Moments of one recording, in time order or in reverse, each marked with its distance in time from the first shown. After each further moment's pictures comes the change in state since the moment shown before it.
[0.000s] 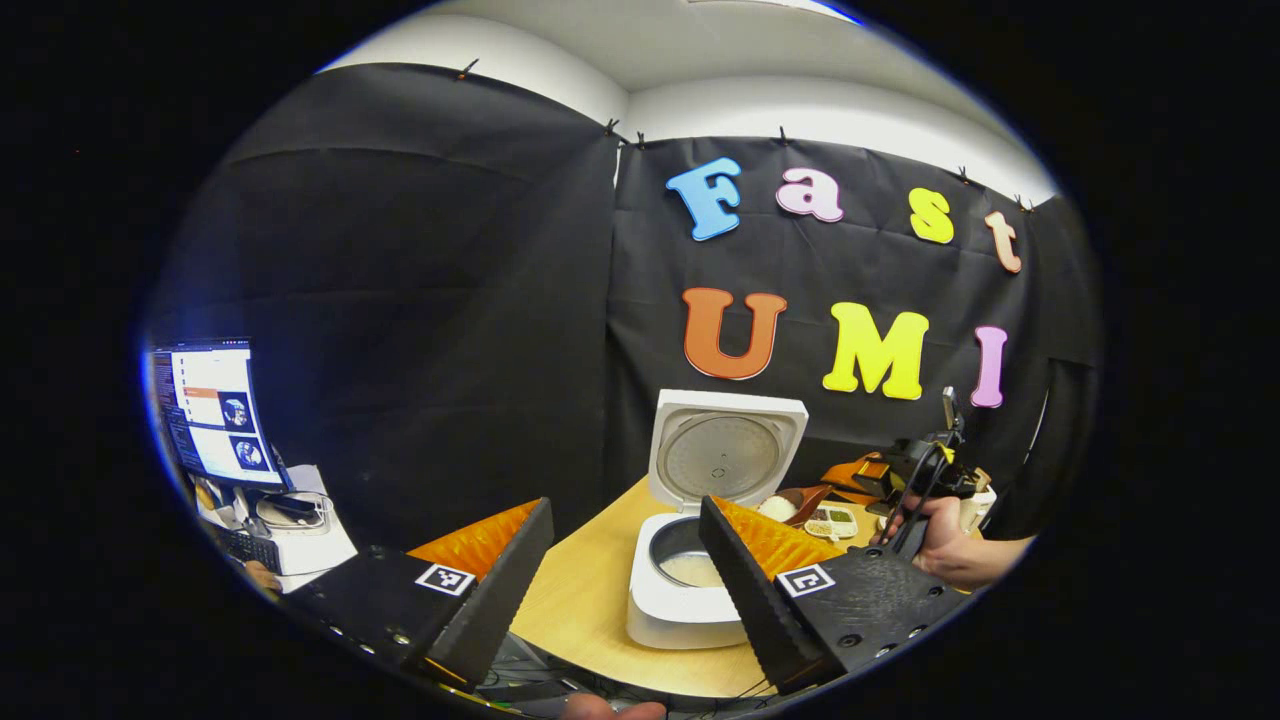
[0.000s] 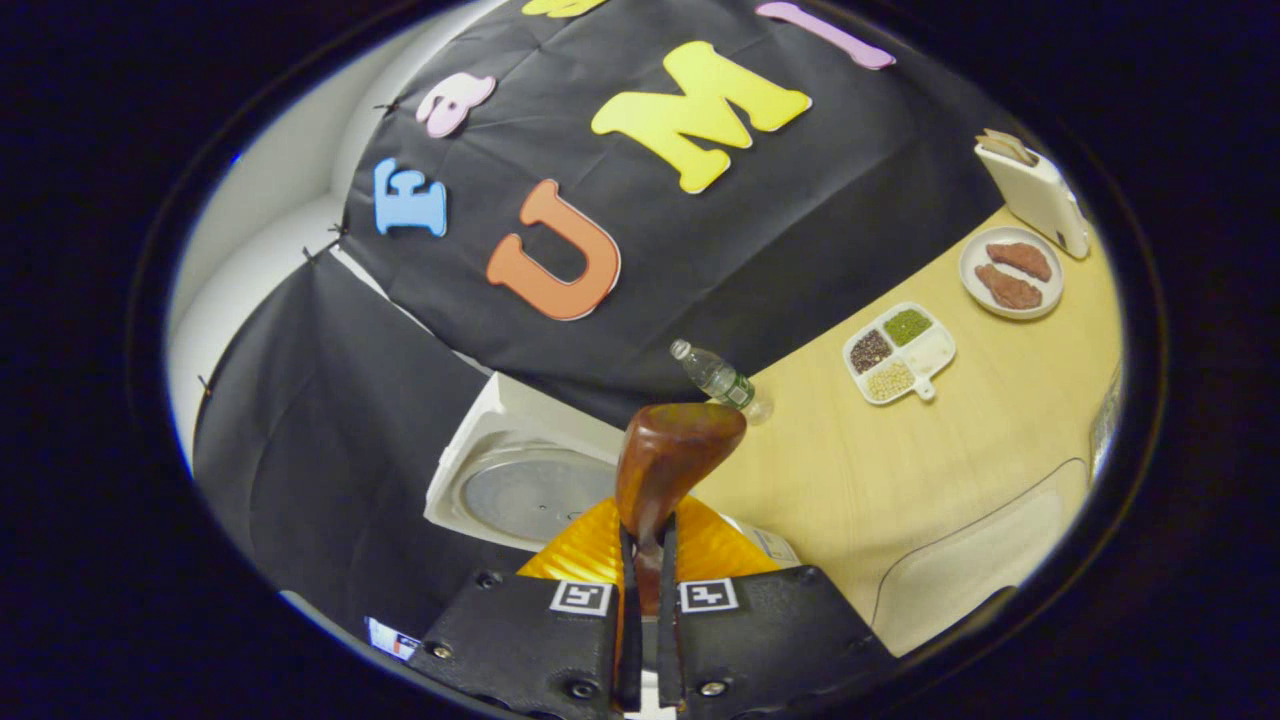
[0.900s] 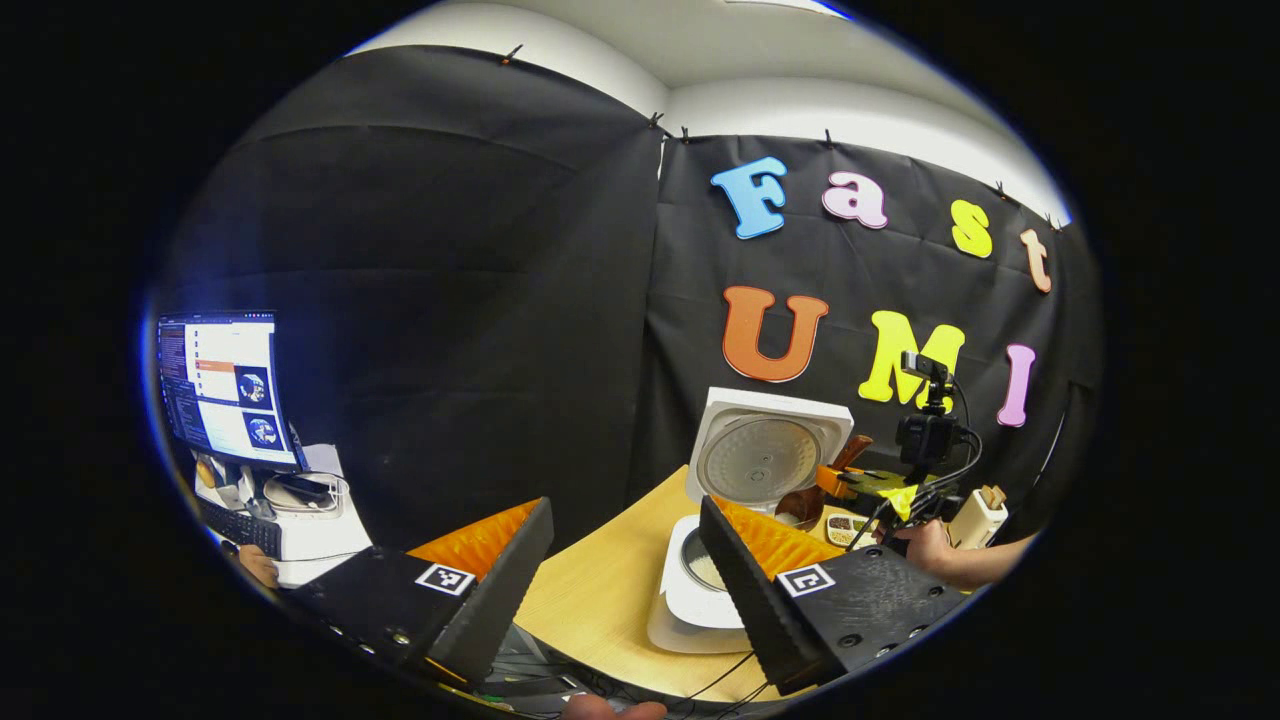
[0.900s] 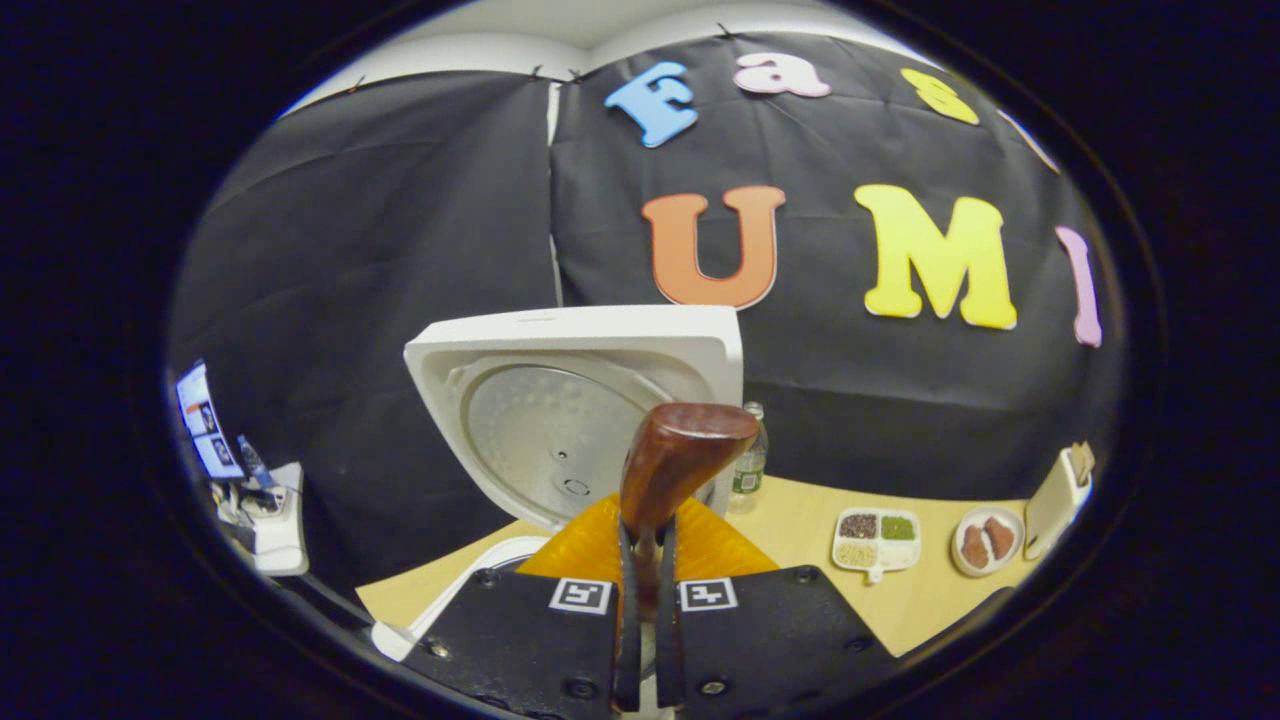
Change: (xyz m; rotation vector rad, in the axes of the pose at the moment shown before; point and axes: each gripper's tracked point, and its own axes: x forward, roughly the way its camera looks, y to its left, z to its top) left arm 0.010 0.029 -0.006 -0.064 0.011 0.066; right arm 0.027 0.061 -0.024 -0.873 -0.074 -0.018
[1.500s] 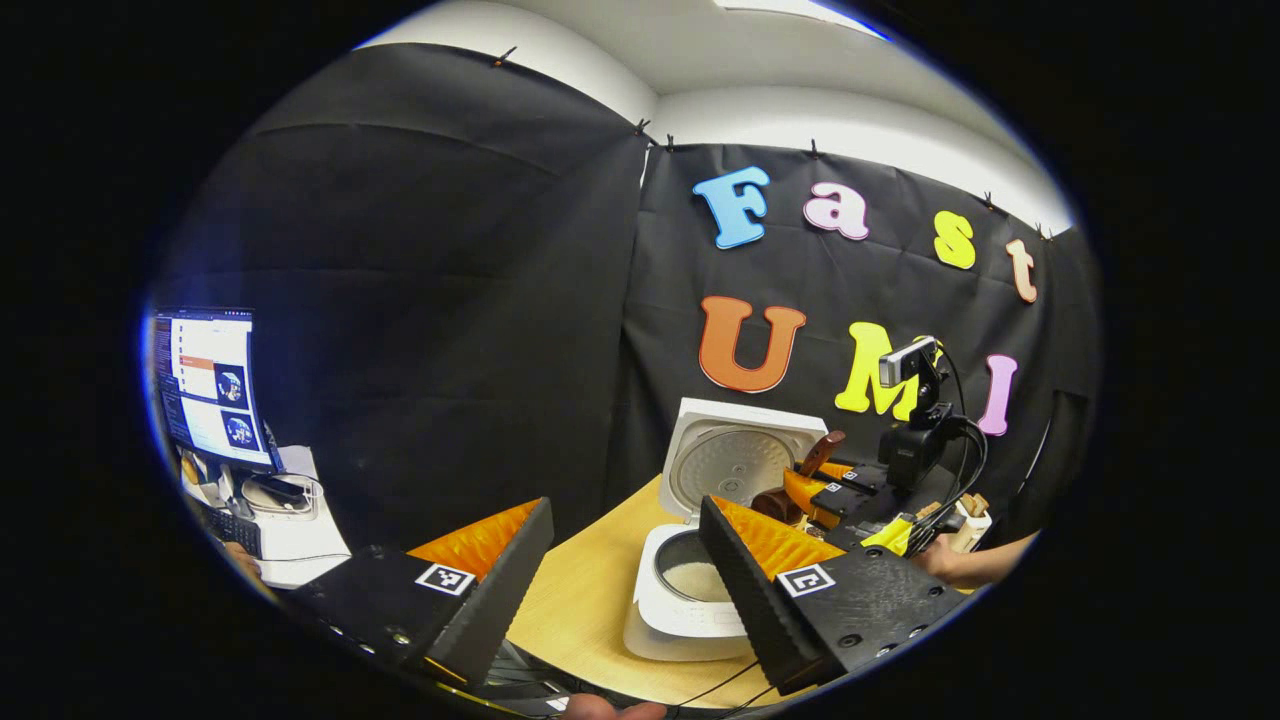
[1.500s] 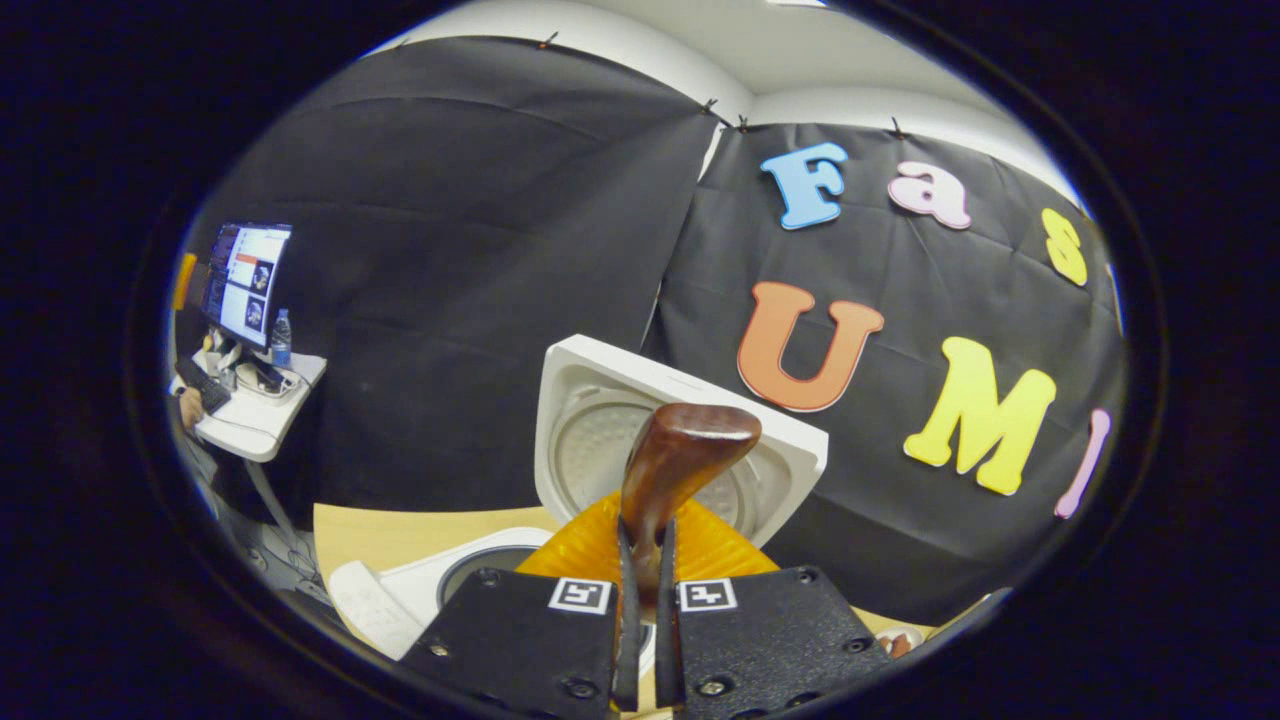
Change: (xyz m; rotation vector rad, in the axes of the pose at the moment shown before) left arm 0.004 -0.021 0.007 -0.010 -0.035 -0.068; right arm -0.041 0.045 0.023 -0.347 -0.122 0.108
